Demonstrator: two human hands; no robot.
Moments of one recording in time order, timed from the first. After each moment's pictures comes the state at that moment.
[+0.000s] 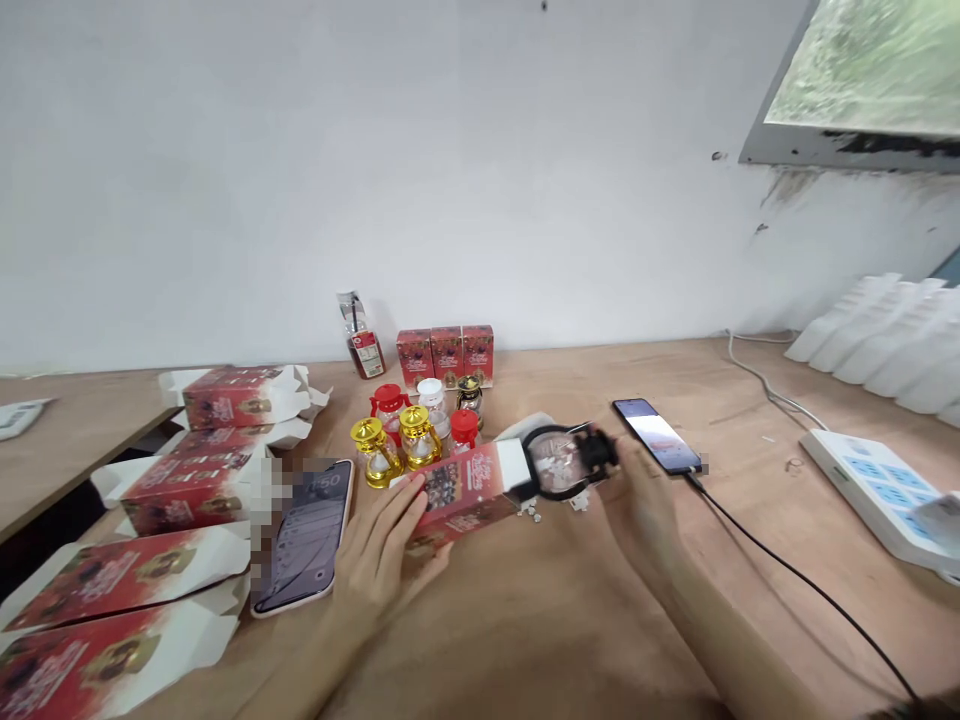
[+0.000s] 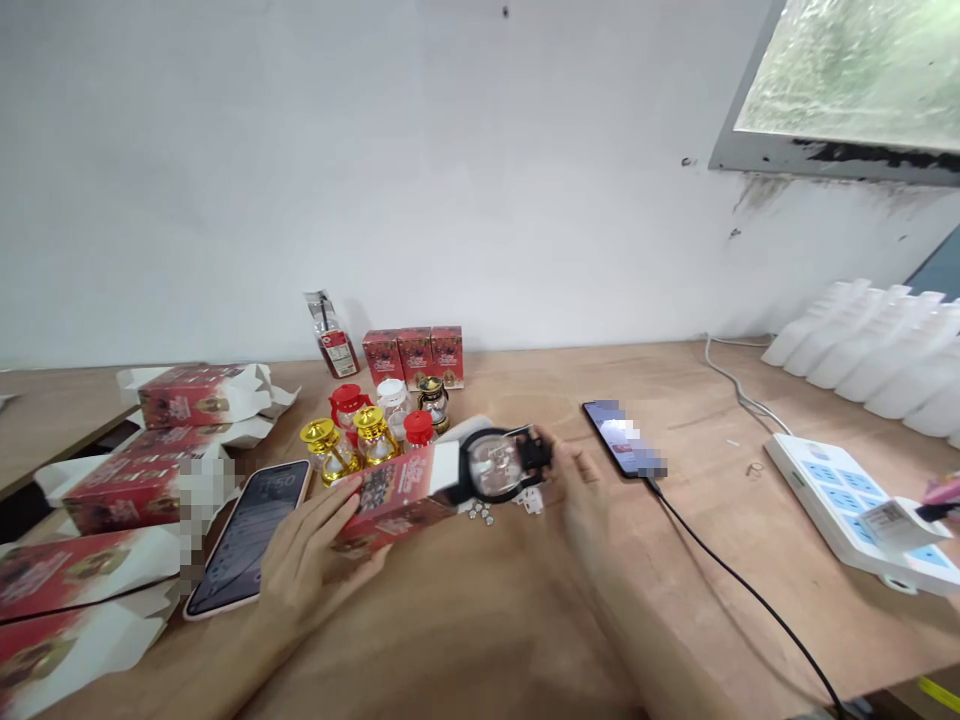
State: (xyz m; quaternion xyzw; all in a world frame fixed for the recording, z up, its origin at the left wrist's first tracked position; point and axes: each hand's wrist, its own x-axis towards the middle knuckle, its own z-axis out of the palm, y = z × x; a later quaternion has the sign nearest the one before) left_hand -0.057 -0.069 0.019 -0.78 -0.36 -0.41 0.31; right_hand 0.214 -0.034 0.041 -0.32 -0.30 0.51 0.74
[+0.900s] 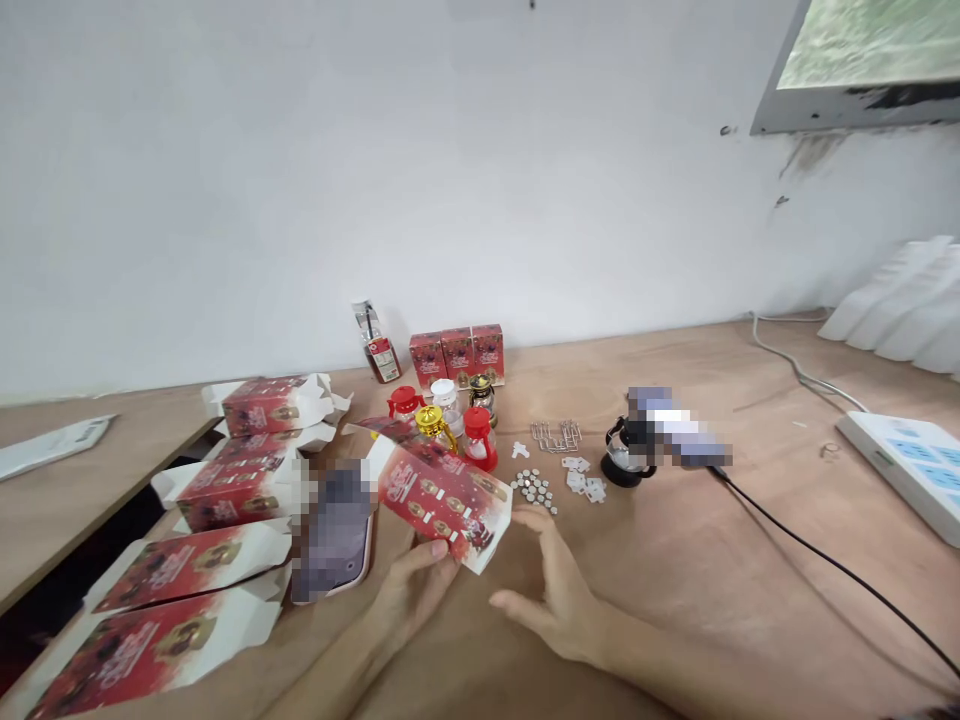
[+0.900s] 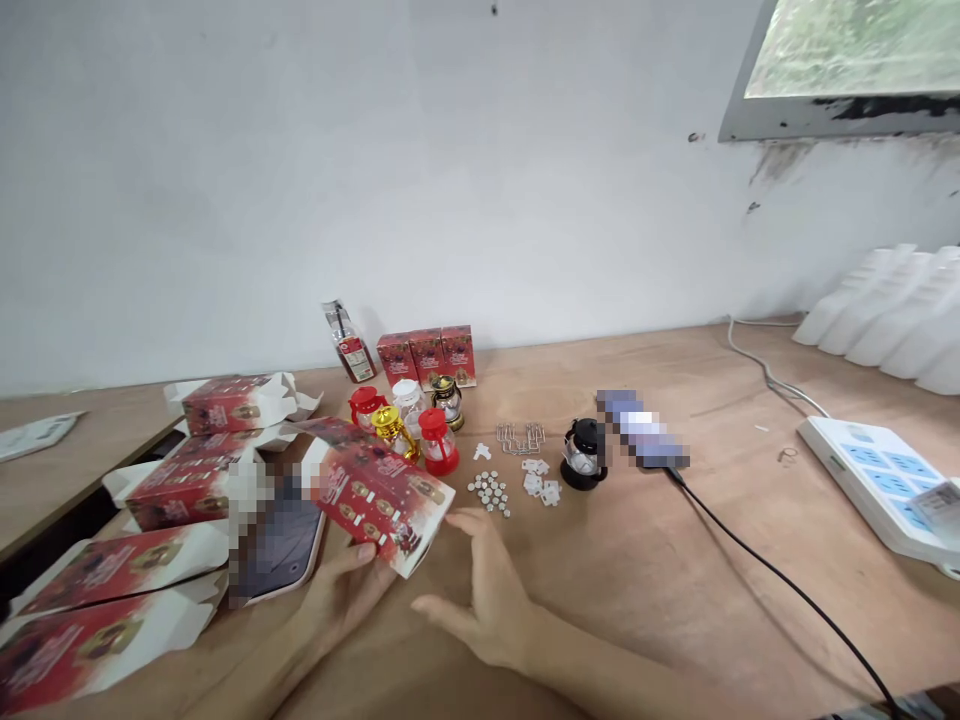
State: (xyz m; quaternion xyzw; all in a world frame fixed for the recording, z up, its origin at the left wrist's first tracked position) left_hand -0.033 -0.082 0.015 -0.39 -0.34 -0.52 -0.68; right_hand 0.147 -0.091 -0.006 -0.32 -0.75 0.25 0.52
